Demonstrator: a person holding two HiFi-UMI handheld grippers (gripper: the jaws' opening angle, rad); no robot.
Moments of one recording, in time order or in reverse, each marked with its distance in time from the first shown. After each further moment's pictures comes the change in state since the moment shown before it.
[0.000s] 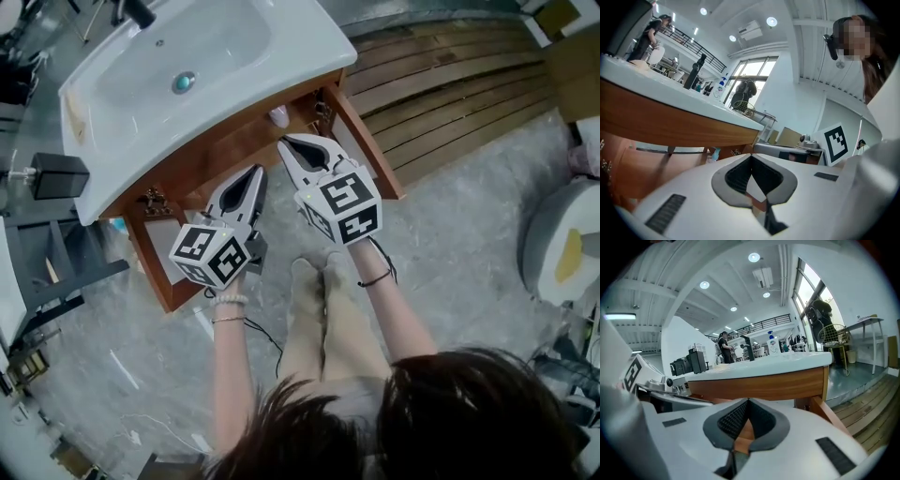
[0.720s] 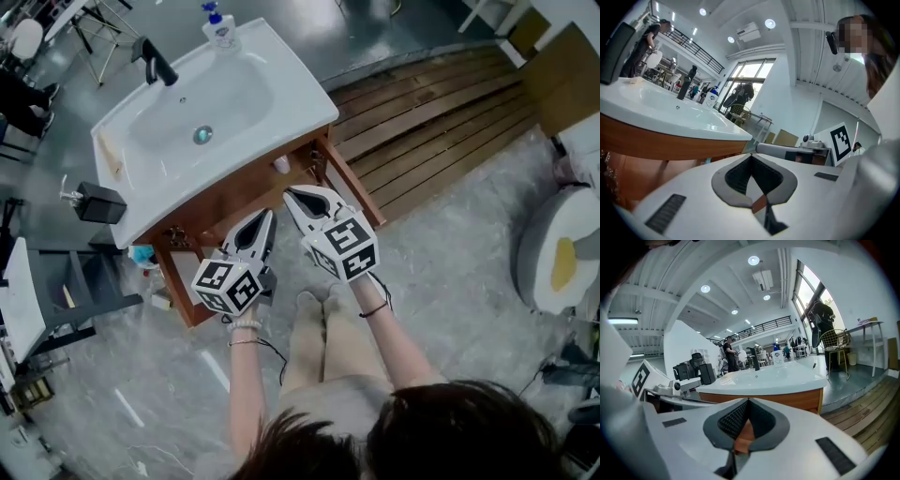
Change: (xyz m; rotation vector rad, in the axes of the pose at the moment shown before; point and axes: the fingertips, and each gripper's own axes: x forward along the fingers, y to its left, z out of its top) left arm -0.028 -0.043 0.037 0.005 -0.017 -0.032; right arm -0.047 0.032 0.047 0.007 -0.023 0.023
